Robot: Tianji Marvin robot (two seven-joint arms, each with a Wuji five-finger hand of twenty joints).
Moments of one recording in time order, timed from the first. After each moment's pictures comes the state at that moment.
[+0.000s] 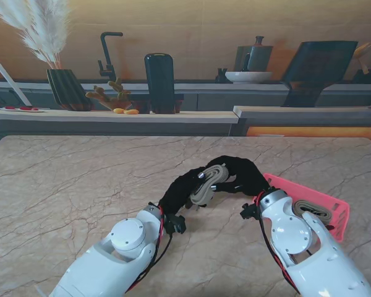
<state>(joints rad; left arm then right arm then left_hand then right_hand) 1.36 -1.31 -0.89 -1.37 -0.52 -0.11 0.00 -1.55 -1.13 1.27 -1.60 -0.38 -0.22 -0.04 0.81 -0.24 0.00 -0.07 0.45 0.05 0.35 0.35 0.67 0.22 0.26 0.35 0.66 0.33 0.58 0.60 0.40 0.36 1.12 0.53 0.72 -0.87 0.80 -0.22 0.72 -0.23 0.58 0.24 1.13 0.05 0.55 0.41 0.89 0.08 0.60 0.67 0.38 0.31 0.77 0.69</state>
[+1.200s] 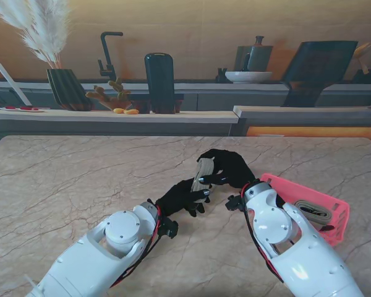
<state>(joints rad) 1.30 -1.23 -0.85 -1.36 -0.34 -0.02 -0.11 -1.44 -1.15 1.13 -1.54 -0.33 -0.14 -0.13 1.09 -0.18 -0.08 -0.05 0.38 0.16 0.56 0.64 0.77 0.23 0.50 0.66 0.78 0.32 0.76 0.68 0.50 0.38 1.28 0.59 0.68 -0.92 0.85 -0.22 0.78 -0.10 0.62 0.24 1.11 0.12 0.64 0.41 0.89 0.12 0.67 0.68 0.38 0.33 0.81 0.65</state>
